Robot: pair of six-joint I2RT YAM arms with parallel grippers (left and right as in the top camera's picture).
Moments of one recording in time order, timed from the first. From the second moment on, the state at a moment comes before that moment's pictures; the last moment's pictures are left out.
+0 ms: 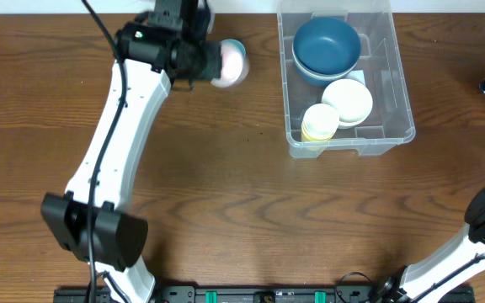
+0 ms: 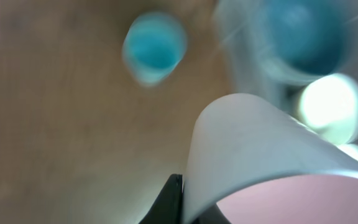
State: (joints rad) left arm -0.32 1.85 2.00 -1.07 0.15 -0.21; right arm -0.57 2.02 1.97 -1.21 -0.08 0.28
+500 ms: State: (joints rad) left arm -0.63 2.03 2.02 -0.87 0.03 -0.13; right arm -0.57 2.02 1.97 -1.21 -0.08 0.28
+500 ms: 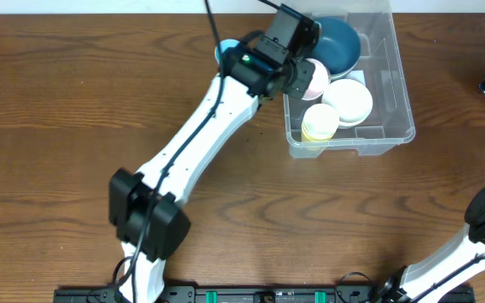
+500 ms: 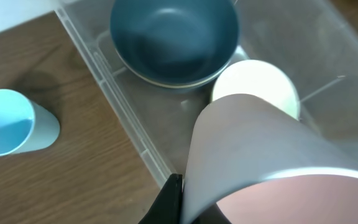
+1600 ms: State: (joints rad) left arm -0.60 2.18 2.02 -0.84 0.00 -0.06; right arm -0.57 2.02 1.97 -1.21 -0.08 0.28
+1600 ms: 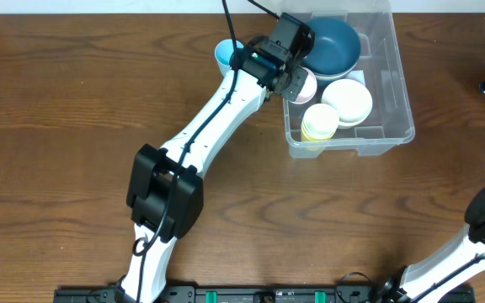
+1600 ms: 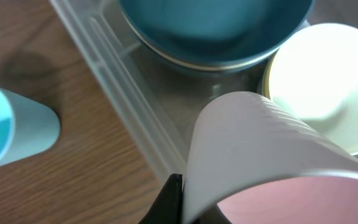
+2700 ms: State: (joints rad) left arm -0.52 2.21 2.17 -0.84 -0.06 -0.02; right arm -0.57 2.02 1.97 -1.21 -0.08 0.28
